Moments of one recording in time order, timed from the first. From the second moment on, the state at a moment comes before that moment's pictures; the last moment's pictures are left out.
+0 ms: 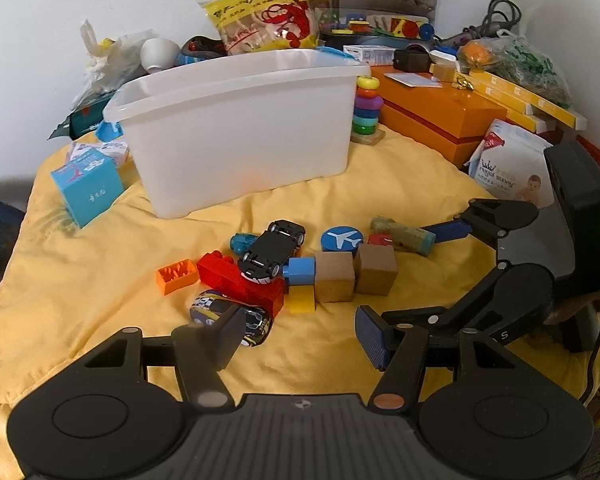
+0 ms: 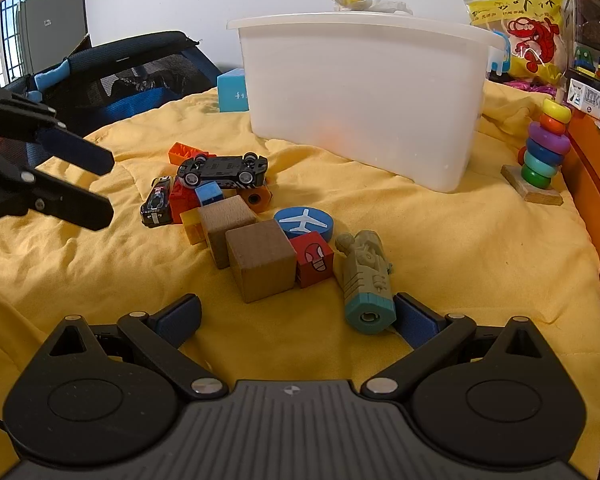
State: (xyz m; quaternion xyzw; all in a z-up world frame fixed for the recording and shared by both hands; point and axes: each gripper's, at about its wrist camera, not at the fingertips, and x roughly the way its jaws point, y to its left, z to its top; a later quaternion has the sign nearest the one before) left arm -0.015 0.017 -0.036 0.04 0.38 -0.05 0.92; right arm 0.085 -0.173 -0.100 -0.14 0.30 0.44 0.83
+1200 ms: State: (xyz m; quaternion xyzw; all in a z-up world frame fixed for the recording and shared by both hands) left arm 0.022 -0.003 -0.066 0.02 0.42 -0.11 0.90; right arm 0.108 -0.151 -0.074 -0.14 0.33 0.48 0.80
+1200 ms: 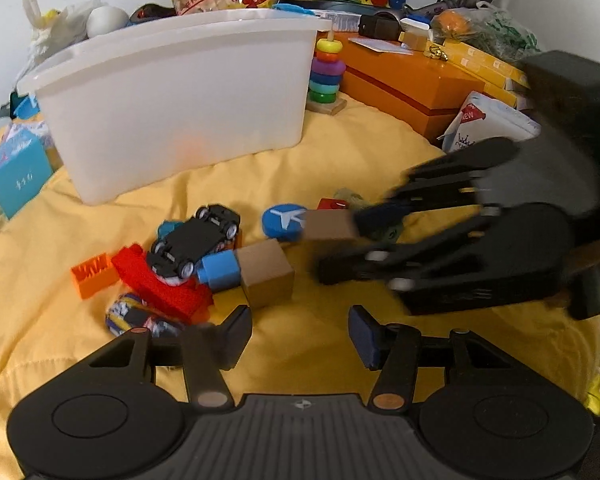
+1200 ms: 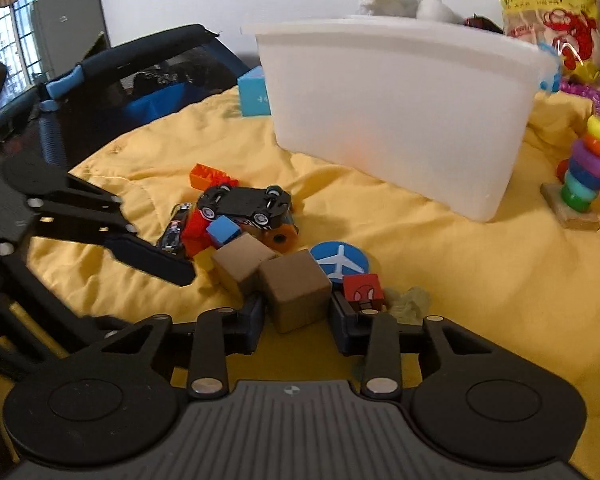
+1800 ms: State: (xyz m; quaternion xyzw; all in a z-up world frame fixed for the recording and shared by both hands) left arm 0.040 -0.003 -0.064 0.01 0.41 -0.13 0.90; right arm 0.073 -0.184 -0.079 -0.13 0.37 0.45 0.80
